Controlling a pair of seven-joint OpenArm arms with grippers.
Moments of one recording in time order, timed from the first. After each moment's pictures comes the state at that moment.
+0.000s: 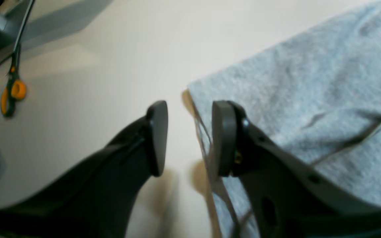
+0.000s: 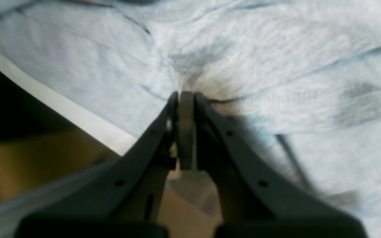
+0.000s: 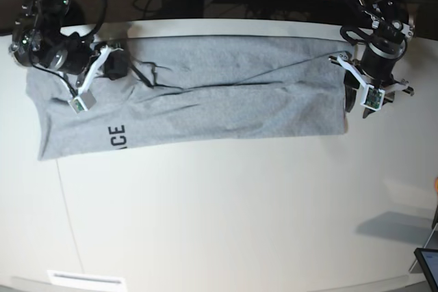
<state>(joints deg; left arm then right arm) 20.6 -9.4 -34.3 110.5 4.4 -40.8 22.5 -15.6 7.8 19.4 105.4 46.8 29.2 -78.9</state>
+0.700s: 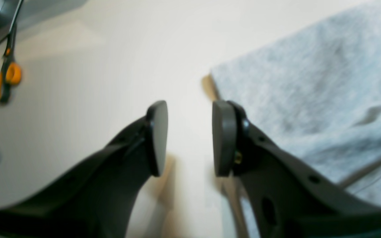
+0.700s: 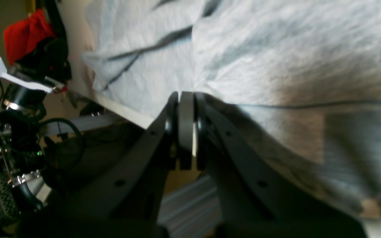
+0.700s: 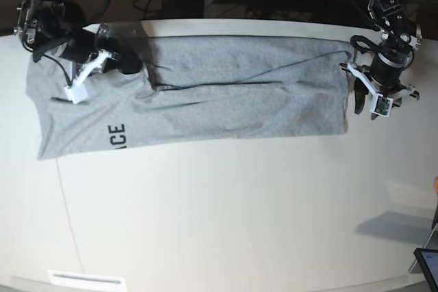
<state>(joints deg) 16.7 -13.5 -34.4 102.2 4.1 -40.7 22.6 -20.1 7.5 19.4 105.4 64.8 10.0 -75.2</state>
